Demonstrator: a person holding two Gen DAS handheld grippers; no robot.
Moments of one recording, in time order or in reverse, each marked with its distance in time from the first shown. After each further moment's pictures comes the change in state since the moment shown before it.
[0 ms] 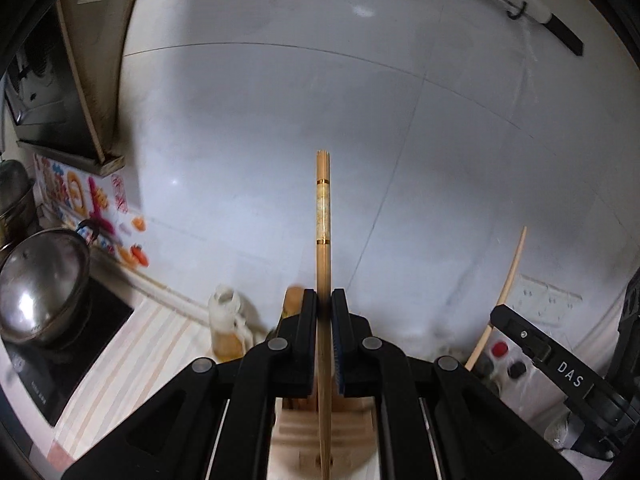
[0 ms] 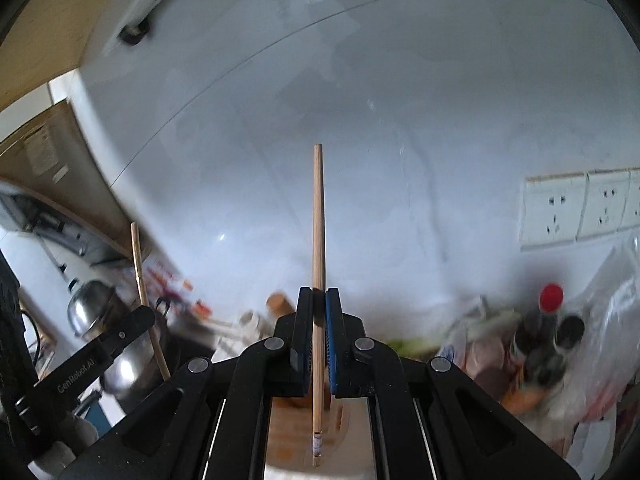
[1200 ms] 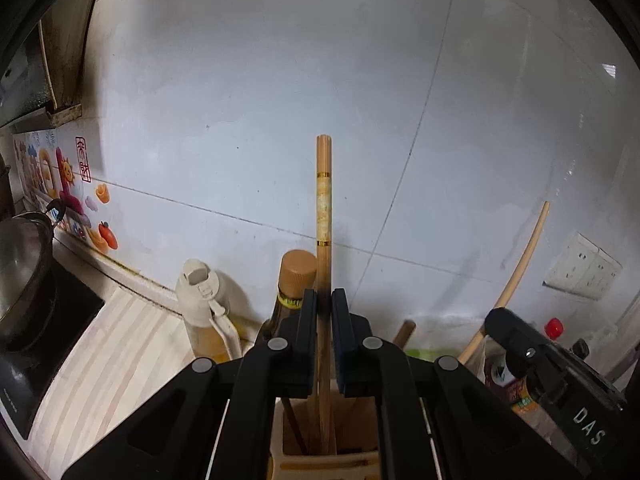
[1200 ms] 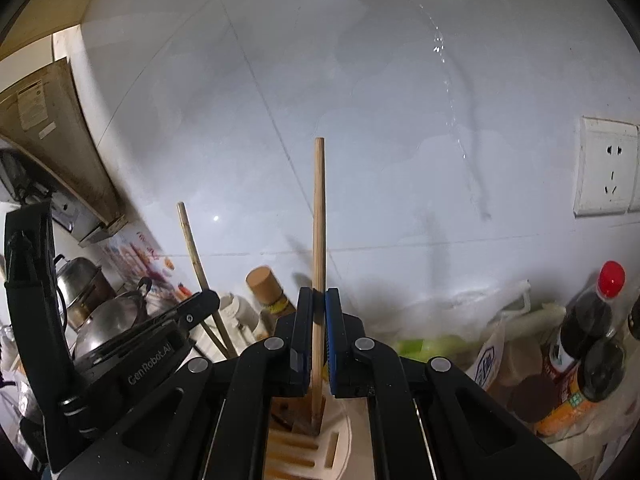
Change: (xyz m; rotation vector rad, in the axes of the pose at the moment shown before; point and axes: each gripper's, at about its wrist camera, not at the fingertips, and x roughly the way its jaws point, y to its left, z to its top) left arm 0.097 0.012 -0.055 0.039 0.052 -0.007; right arm 0.087 -0.003 -0.068 -0.074 0.010 0.032
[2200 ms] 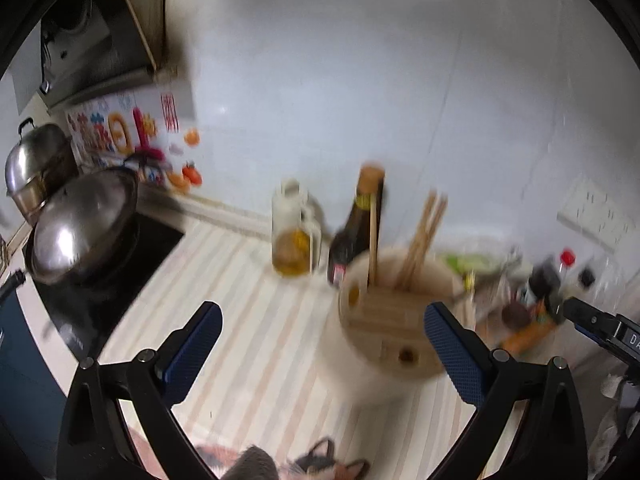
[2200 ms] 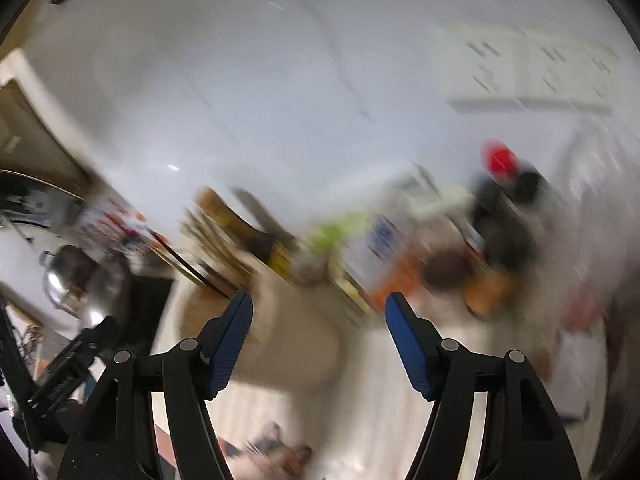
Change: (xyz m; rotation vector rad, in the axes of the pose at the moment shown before) left arm -0.093 0.017 -0.059 -0.006 0.201 0.197; right arm -0.085 -0.062 -0.035 0.199 0.298 -0.156
